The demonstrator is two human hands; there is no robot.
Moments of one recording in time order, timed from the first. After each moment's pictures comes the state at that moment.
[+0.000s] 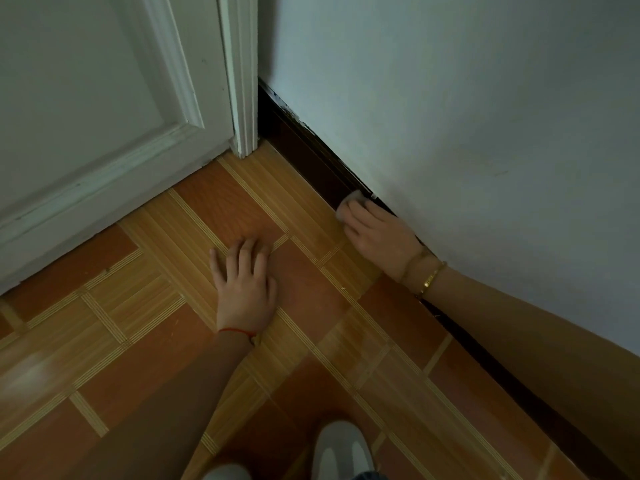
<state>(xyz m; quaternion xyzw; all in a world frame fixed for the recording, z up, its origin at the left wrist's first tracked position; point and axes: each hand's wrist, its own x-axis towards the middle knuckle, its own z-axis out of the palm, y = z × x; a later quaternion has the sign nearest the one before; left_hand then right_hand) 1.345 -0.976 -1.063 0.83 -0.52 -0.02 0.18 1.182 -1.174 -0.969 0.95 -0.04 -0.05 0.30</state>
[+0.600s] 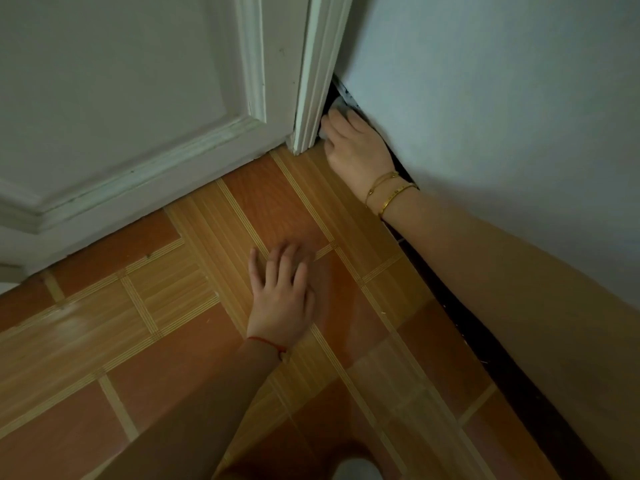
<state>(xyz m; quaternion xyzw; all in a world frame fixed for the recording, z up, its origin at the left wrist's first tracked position) 1.347 -0.978 -1.063 0.83 -0.53 -0.03 0.15 1.369 -1.240 -0.990 0.96 -0.04 0.05 0.27</state>
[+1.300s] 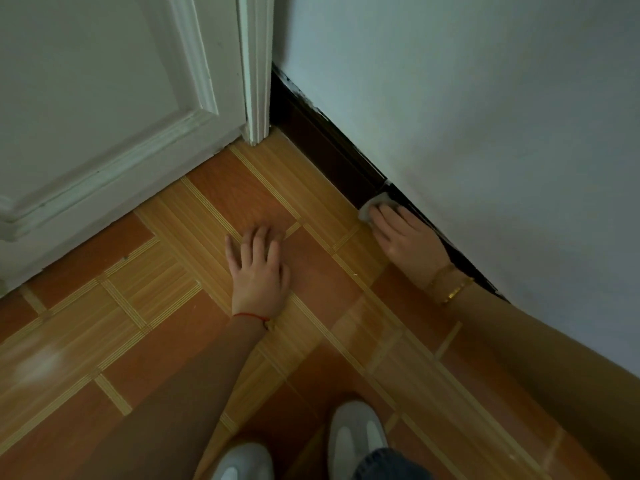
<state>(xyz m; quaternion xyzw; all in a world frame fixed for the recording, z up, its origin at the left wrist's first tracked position) 1.347 -0.975 -1.061 0.83 -0.53 -0.05 0.17 1.143 -1.153 -0.979 0.96 -0.12 -0.01 0.27</state>
